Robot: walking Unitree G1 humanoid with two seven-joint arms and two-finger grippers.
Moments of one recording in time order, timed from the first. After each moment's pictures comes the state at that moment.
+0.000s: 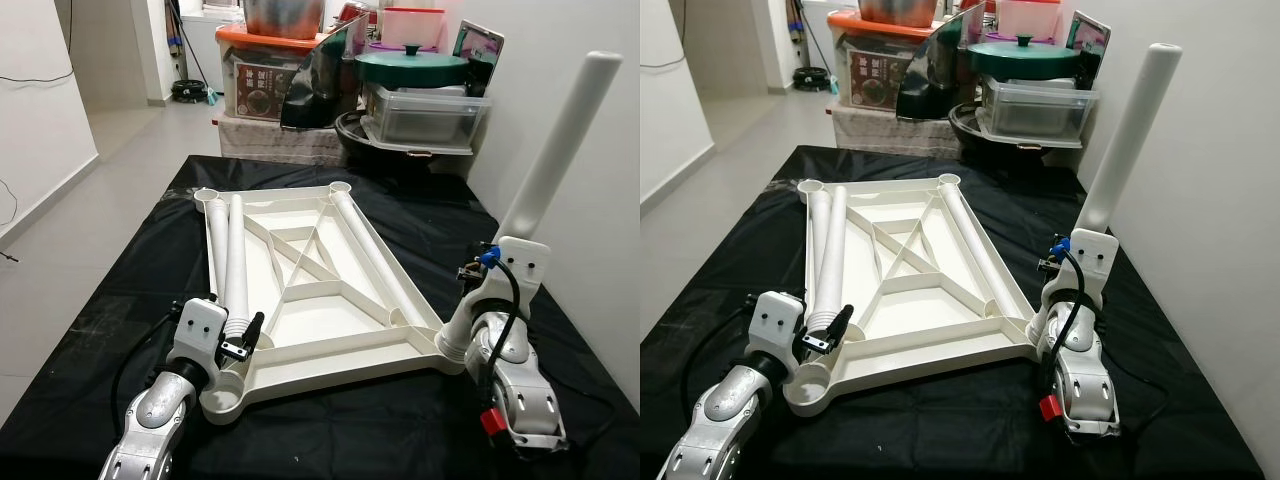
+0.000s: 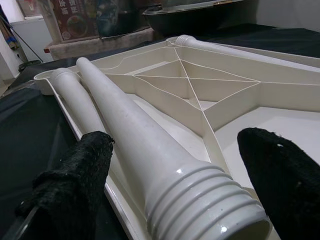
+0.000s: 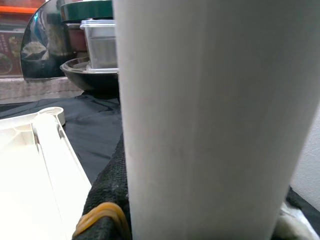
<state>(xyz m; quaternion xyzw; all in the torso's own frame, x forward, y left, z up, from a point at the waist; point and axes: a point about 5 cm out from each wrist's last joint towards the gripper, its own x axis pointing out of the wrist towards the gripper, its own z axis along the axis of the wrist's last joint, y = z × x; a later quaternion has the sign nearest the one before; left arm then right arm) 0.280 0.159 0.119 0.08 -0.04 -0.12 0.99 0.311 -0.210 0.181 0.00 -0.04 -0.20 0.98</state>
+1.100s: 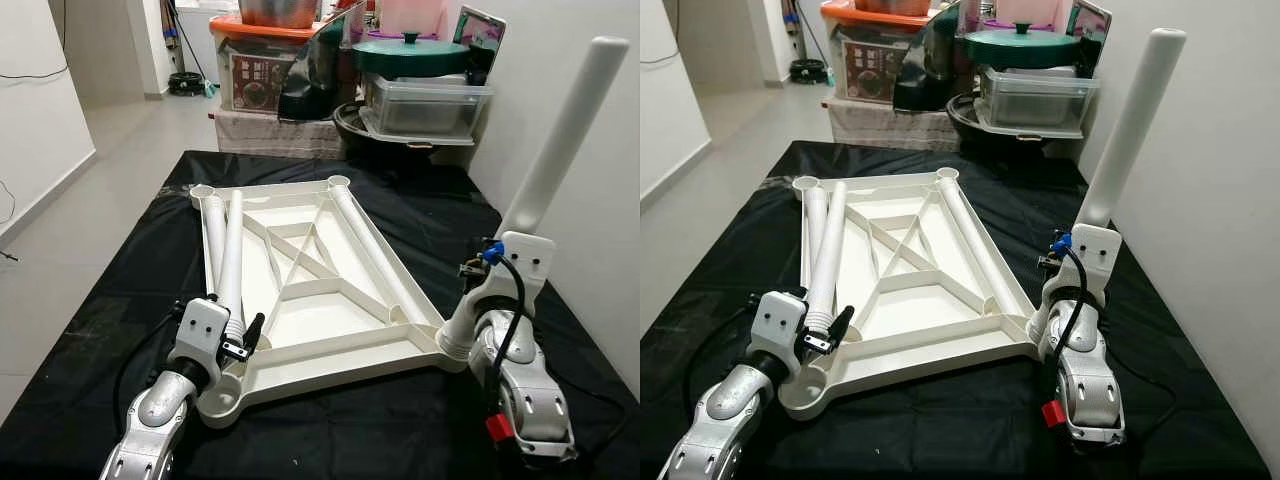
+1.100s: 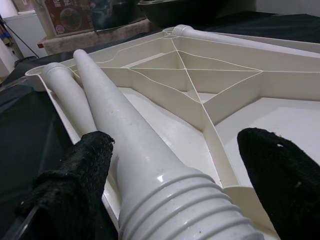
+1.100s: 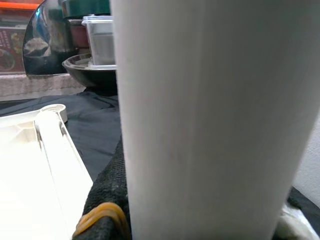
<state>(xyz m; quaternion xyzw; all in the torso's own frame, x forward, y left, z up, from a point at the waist) 0.281 0.158 0.117 0.09 -0.04 -0.12 0.99 0.304 -0.205 0.195 0.00 -0.05 -0.18 0.98</state>
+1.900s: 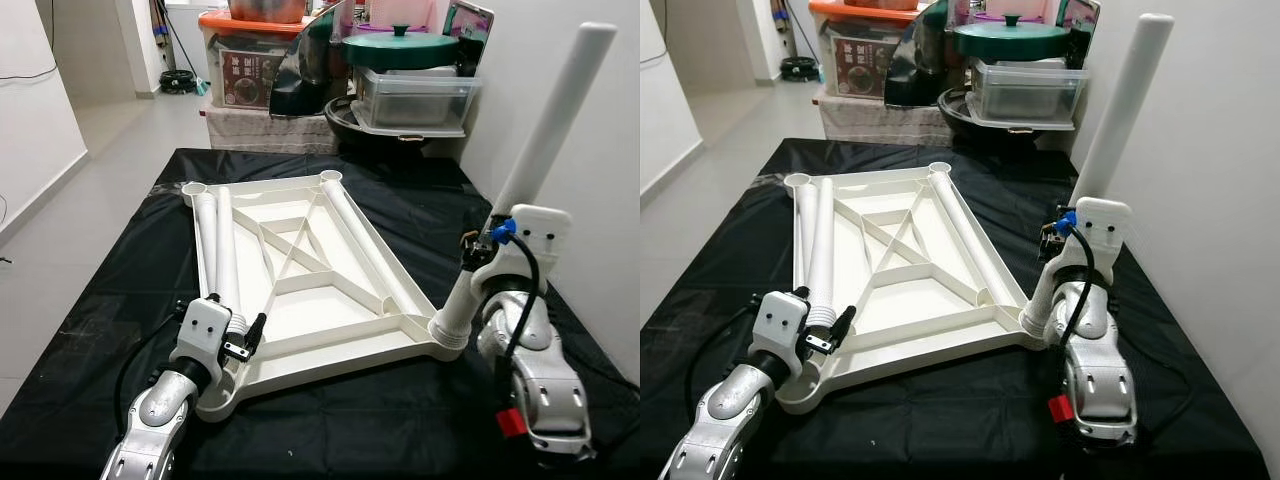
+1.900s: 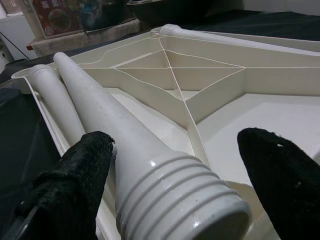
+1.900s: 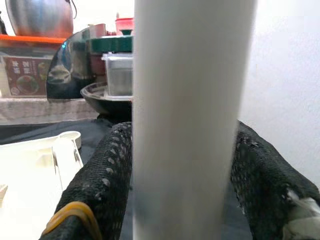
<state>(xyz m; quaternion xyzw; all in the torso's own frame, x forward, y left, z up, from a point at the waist) 0.282 0.157 0.117 0.09 -0.04 -0.13 0.99 0.296 -0.202 0.240 -0.02 -0.11 -0.14 0.98</state>
